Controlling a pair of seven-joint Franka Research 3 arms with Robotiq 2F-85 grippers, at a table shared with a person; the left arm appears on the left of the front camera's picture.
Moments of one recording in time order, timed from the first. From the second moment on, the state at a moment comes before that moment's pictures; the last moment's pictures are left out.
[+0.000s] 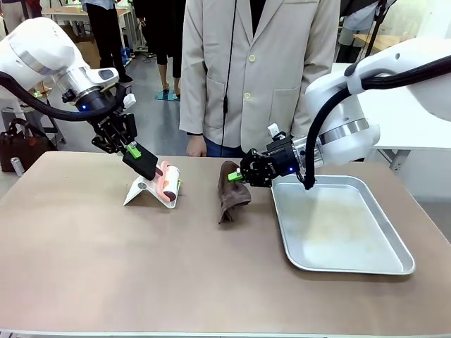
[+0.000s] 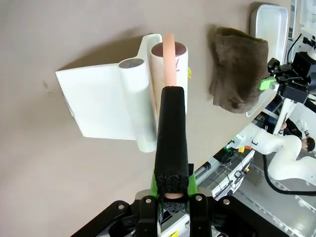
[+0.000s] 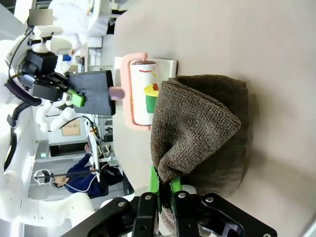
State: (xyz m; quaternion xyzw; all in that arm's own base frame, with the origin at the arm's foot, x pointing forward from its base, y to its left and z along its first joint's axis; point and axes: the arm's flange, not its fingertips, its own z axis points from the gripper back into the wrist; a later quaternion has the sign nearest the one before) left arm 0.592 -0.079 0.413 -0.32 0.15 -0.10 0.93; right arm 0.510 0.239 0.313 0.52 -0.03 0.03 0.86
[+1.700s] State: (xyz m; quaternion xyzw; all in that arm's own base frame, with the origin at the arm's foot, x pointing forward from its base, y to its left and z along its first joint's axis) left arm 0.617 -0.105 0.412 -0.29 0.21 -0.10 0.93; right arm 0.509 0.236 0.305 0.53 -0.01 0.02 0.85
